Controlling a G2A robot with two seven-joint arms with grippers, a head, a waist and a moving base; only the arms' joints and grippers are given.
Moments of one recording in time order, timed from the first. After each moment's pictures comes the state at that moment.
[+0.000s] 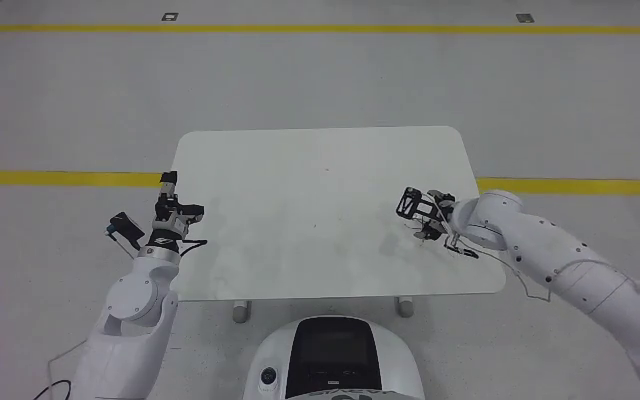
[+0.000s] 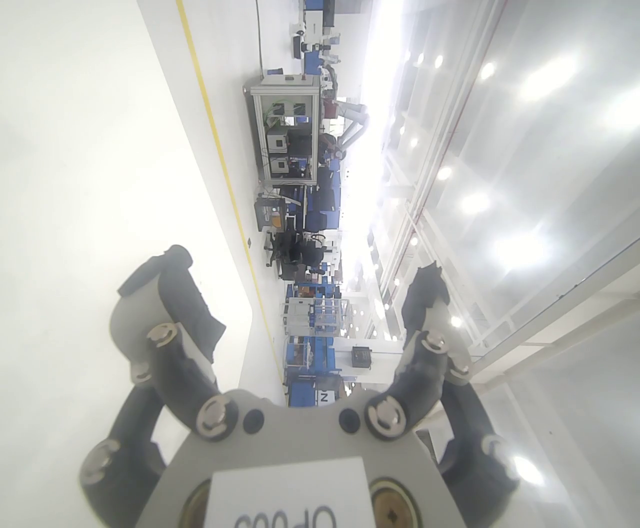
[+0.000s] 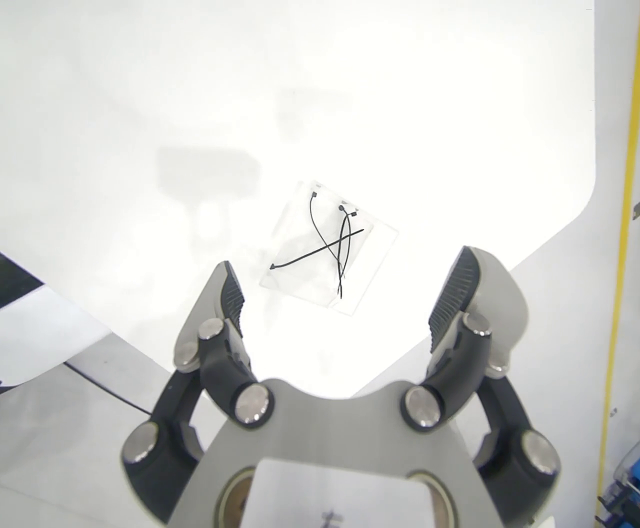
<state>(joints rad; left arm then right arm) 1.73 -1.15 -1.60 -1.80 -0.42 0.00 0.00 -0.68 -0.72 0.35 -1.44 -0.96 -0.34 0.68</state>
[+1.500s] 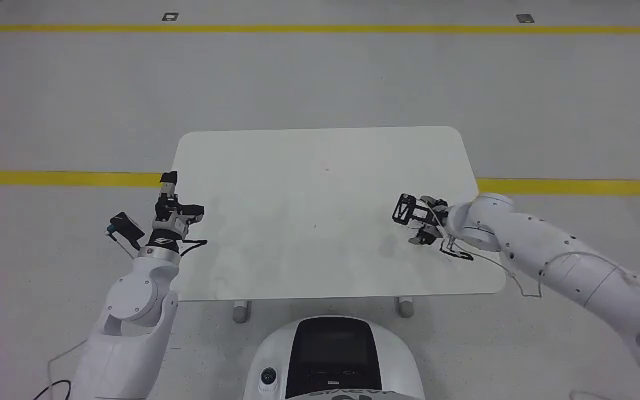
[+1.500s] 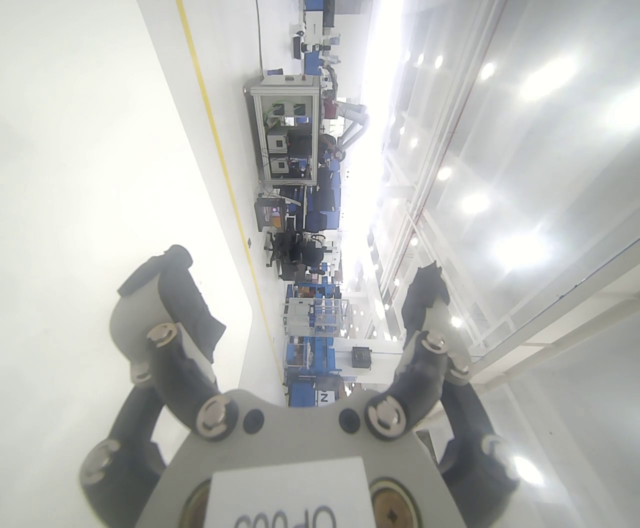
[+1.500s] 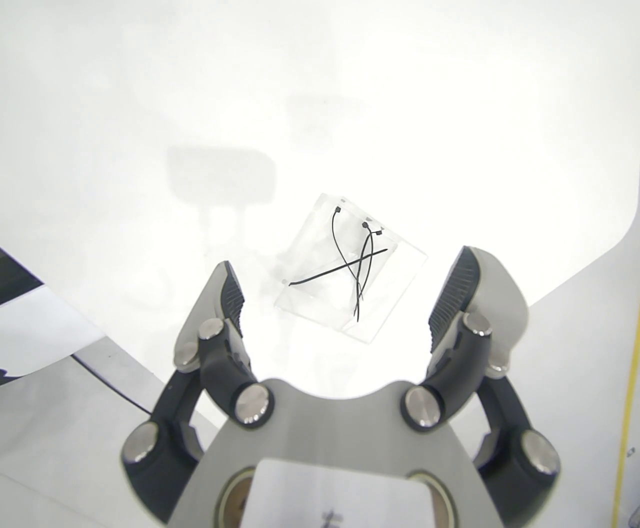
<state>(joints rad) 1.73 -1.15 -1.60 -1.80 -0.42 0.00 0.00 -0.60 -0.75 0.17 -1.36 -0.90 -0.34 0.55</state>
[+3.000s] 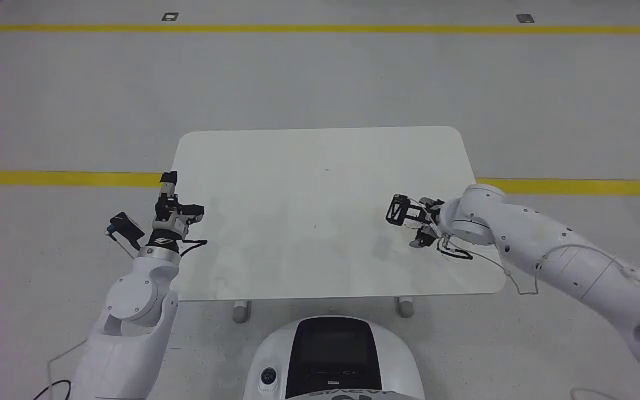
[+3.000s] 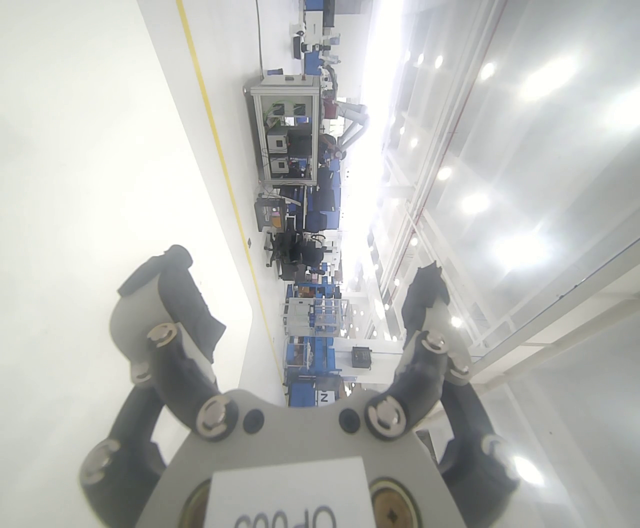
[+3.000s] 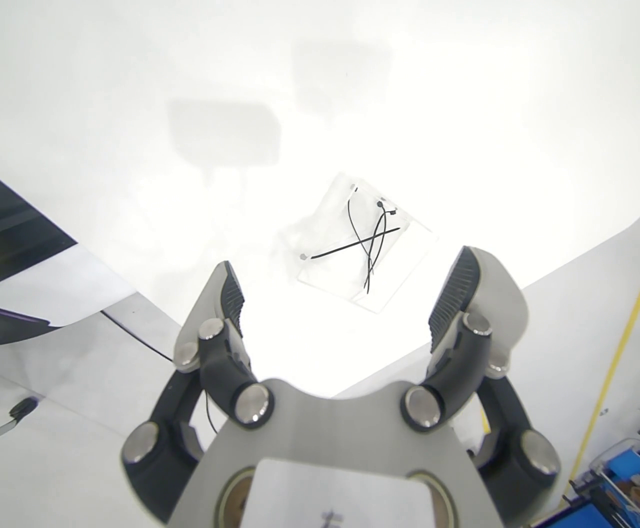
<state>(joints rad) 1.73 -1.15 -1.60 -1.80 -0.42 0.00 0.00 -0.55 -0.77 0.17 -1.44 -0.83 -0.34 0.81</state>
